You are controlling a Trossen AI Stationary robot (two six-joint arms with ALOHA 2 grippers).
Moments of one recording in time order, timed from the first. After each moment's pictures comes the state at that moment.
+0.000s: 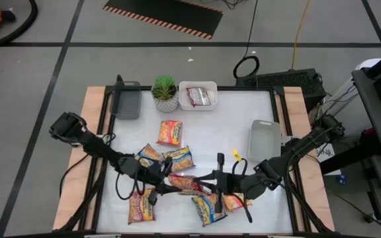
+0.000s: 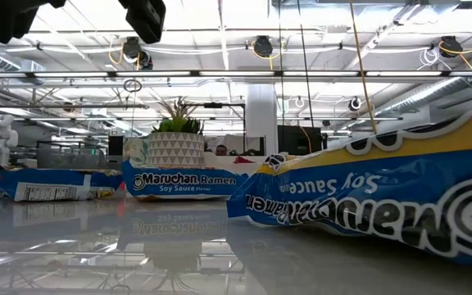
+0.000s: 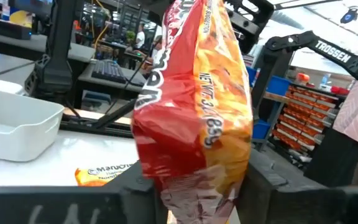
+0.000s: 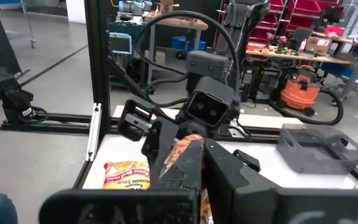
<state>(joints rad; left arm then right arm) -0.50 1.62 0.60 1.16 -0.17 -0.26 0.60 1.55 1.24 0.12 0.66 0.06</state>
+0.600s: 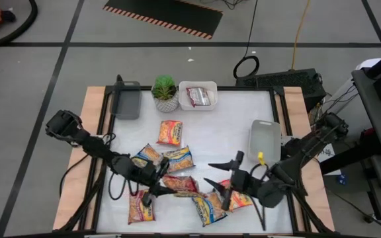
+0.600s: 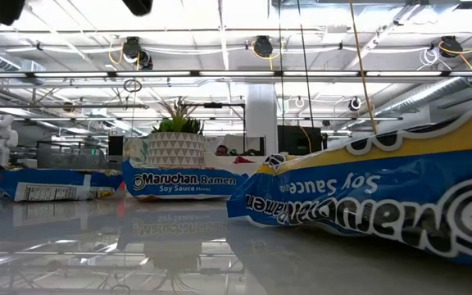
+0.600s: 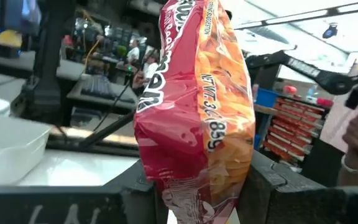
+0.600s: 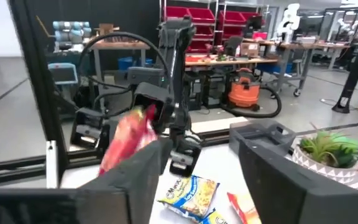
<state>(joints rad) -0.55 1.54 0.60 1.17 -0.20 -0.22 0.71 1.49 1.24 0.11 1.03 0.14</state>
